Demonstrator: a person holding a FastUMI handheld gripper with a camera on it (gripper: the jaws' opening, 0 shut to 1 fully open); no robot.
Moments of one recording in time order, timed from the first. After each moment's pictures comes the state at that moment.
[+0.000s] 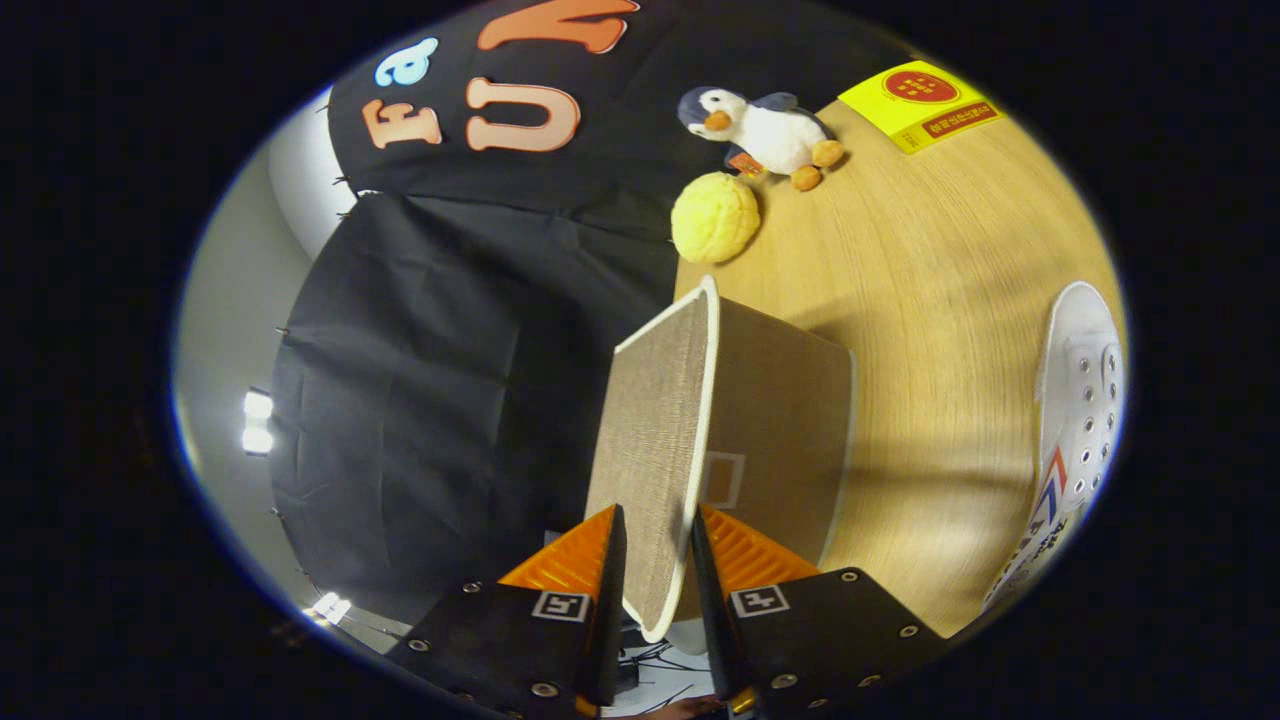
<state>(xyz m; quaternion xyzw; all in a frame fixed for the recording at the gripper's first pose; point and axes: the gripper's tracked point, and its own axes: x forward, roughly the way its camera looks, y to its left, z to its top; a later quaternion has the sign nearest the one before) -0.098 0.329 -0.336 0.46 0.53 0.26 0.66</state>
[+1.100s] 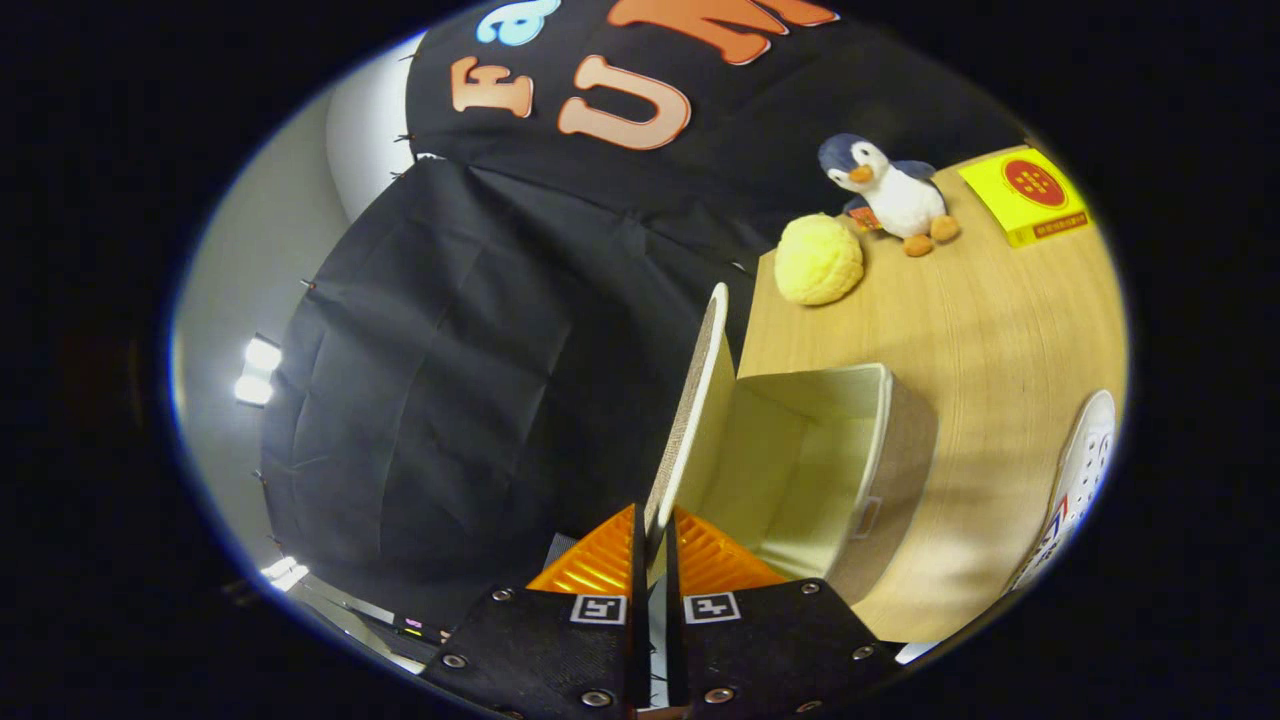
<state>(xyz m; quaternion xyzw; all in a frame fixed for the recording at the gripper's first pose) -0.048 0.389 -0.193 0.41 0.46 0.33 0.71</state>
